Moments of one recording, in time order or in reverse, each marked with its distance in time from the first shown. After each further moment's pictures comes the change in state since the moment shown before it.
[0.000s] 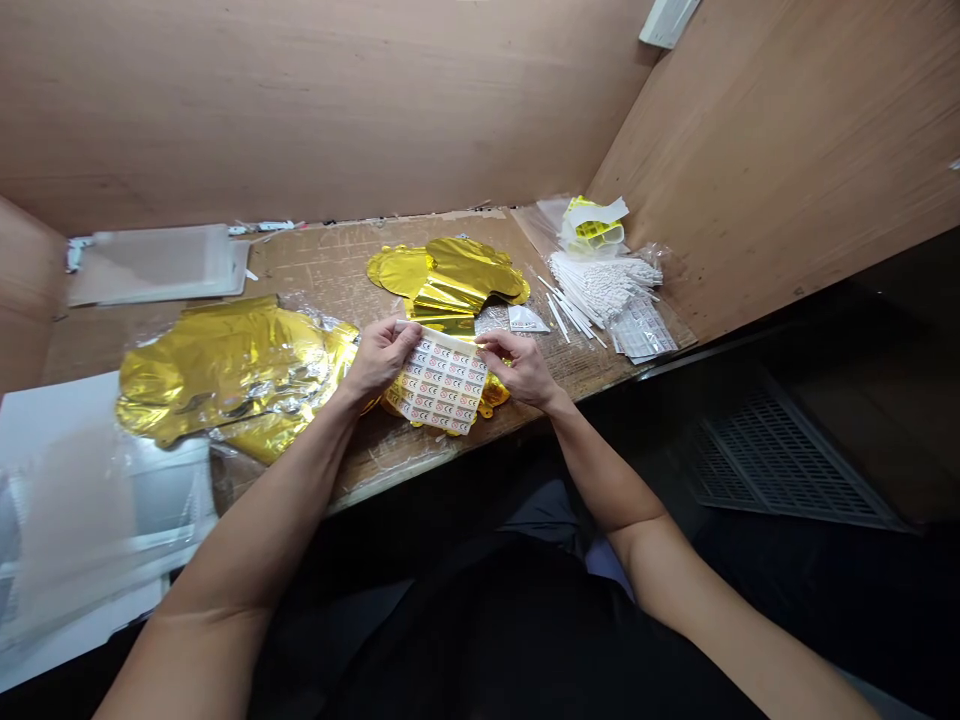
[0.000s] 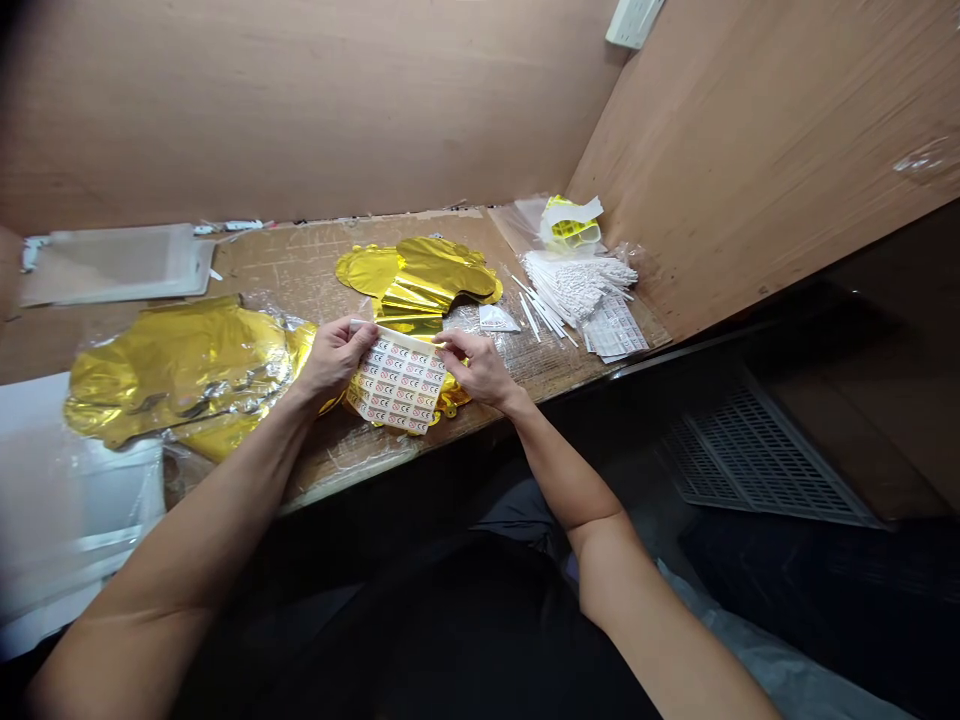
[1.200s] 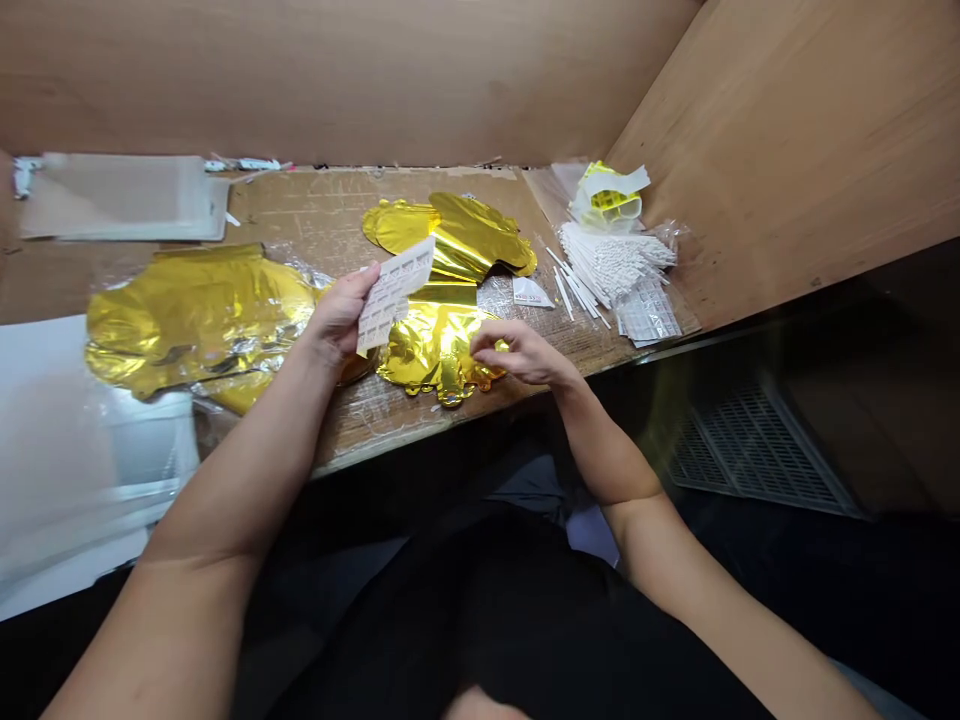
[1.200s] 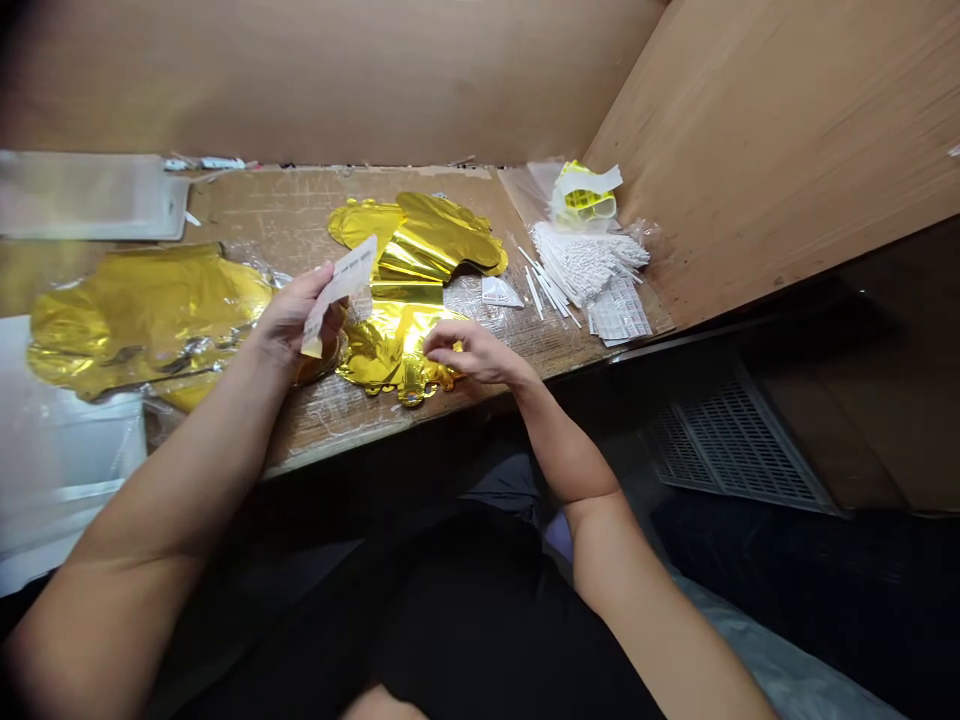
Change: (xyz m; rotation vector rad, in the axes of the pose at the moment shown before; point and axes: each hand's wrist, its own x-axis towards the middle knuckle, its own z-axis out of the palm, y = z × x) left_hand 0.015 0.028 -0.012 -0.458 0.224 -0.436; right_hand 0.003 -0.023 -0.019 0.144 -0.436 0.053
